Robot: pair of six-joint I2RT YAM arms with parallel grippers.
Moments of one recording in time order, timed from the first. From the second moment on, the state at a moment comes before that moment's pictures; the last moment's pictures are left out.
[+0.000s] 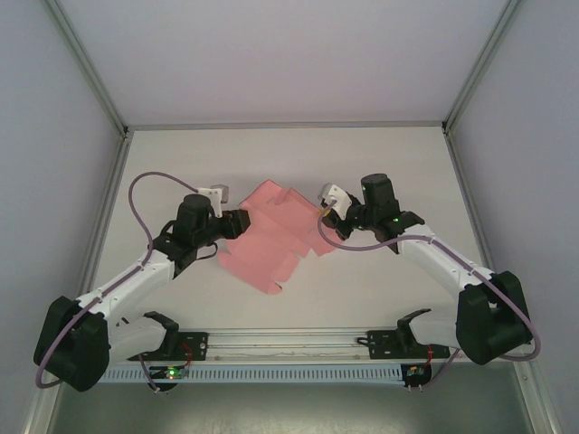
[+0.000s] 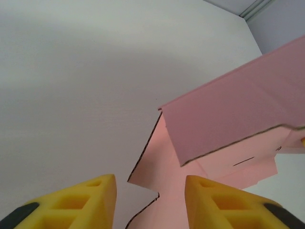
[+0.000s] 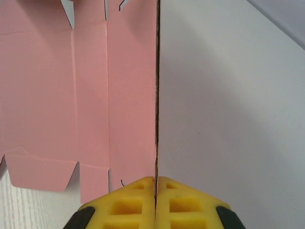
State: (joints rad) left arm -0.39 1.13 0.60 -0.02 0.29 -0.53; right arm 0.36 1.28 0.79 -0.19 -0.57 -0.51
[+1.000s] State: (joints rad) left arm -0.38 1.17 0.61 0.08 0.28 -0.33; right arm 0.36 1.30 0.80 -0.21 -0.62 -0.50
